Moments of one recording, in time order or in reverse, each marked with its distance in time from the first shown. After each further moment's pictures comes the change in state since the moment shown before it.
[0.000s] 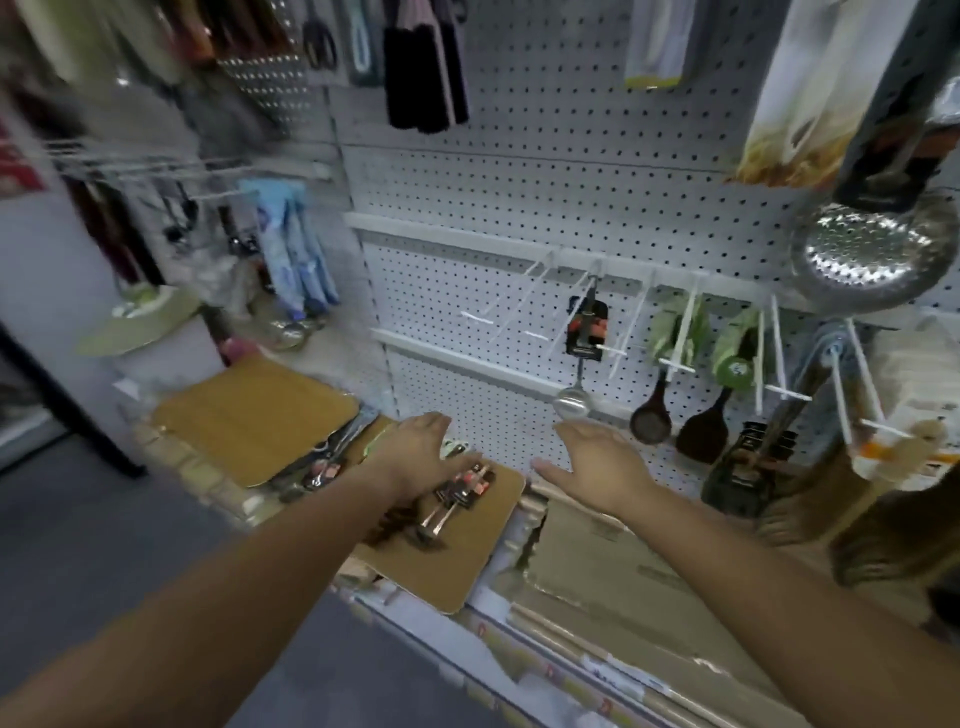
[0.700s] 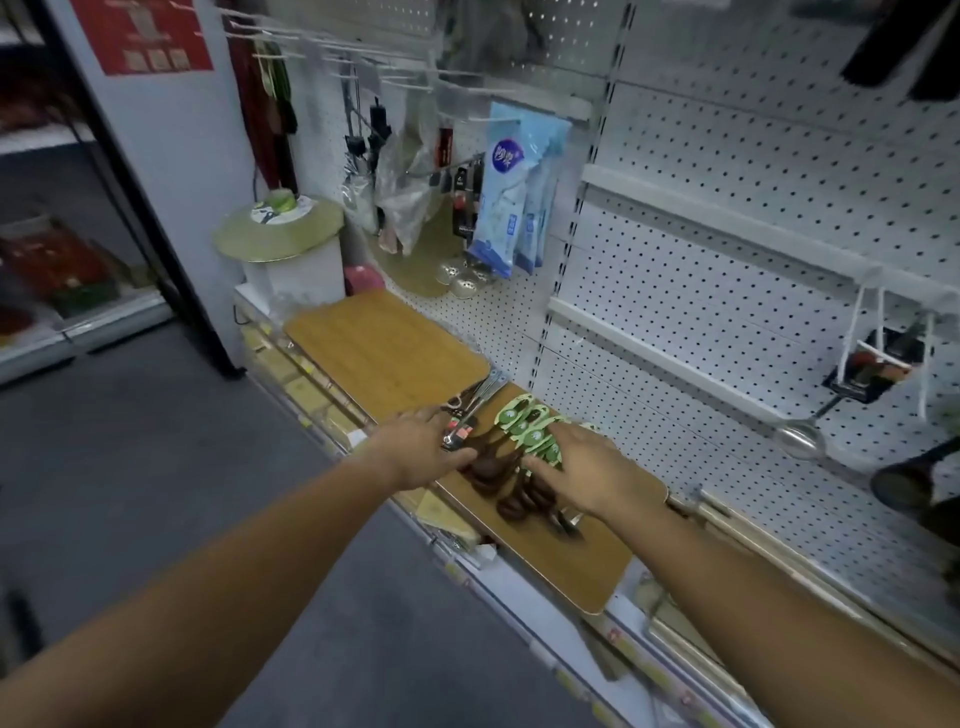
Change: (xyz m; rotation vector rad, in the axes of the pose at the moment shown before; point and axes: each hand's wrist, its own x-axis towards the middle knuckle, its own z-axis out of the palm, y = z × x) left_hand -0.077 -0.351 0.032 -0.024 -0.105 -0.155; right_hand 0.129 -0.336 0.090 -0.033 -0.148 -0.104
